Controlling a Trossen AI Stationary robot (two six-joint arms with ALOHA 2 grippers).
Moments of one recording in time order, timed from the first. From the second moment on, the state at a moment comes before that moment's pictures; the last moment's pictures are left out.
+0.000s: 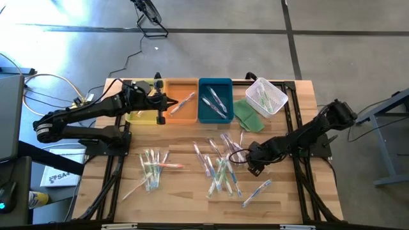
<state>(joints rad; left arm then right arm) 0.43 0.93 0.76 -0.22 0.05 0.58 0.37 1.50 0.68 -0.66 -0.03 1.16</state>
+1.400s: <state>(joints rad) 0.43 0.93 0.76 -0.23 0.05 0.58 0.34 1.26 0.76 -0.69 0.26 1.13</state>
